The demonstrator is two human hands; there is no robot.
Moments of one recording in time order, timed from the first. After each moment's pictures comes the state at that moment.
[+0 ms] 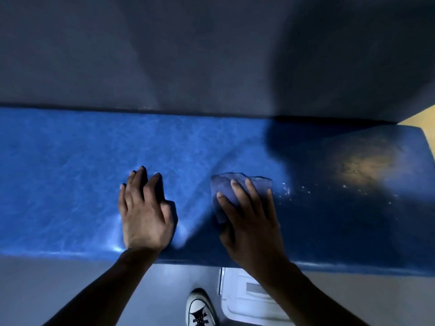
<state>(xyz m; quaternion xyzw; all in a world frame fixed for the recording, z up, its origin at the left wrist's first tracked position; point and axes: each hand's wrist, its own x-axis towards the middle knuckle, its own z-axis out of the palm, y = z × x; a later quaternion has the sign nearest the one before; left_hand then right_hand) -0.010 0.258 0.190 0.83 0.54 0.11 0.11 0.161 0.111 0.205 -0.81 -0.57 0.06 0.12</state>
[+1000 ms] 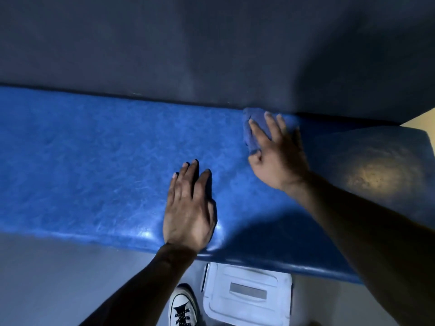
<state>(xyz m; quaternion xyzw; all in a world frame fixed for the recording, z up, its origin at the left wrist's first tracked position) 0.085 0.177 0.191 0.87 0.46 0.11 0.12 0.319 0.164 0.194 -0.83 -0.55 0.05 0.05</state>
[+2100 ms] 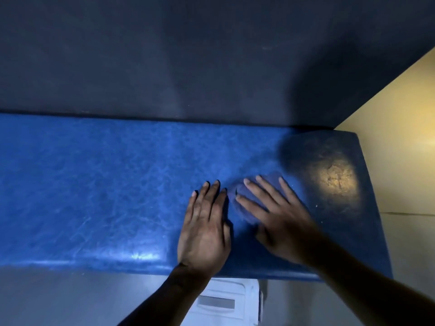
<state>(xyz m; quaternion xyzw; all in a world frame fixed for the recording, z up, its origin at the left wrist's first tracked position) 0.183 0.090 0.190 0.91 0.37 0.09 0.16 0.365 -0.005 0.208 -0.72 -0.69 0.05 -0.02</state>
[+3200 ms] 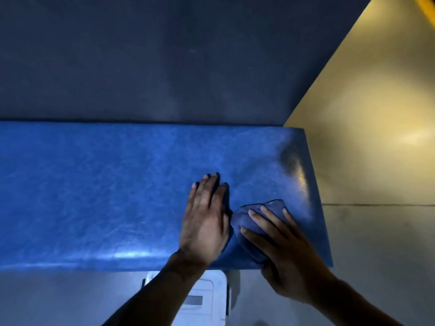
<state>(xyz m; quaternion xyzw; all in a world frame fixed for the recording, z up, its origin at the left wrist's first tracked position) 0.265 0.036 0.202 0.91 0.32 0.13 0.22 0.404 -0.142 0.213 -0.73 -0.68 0.09 0.04</state>
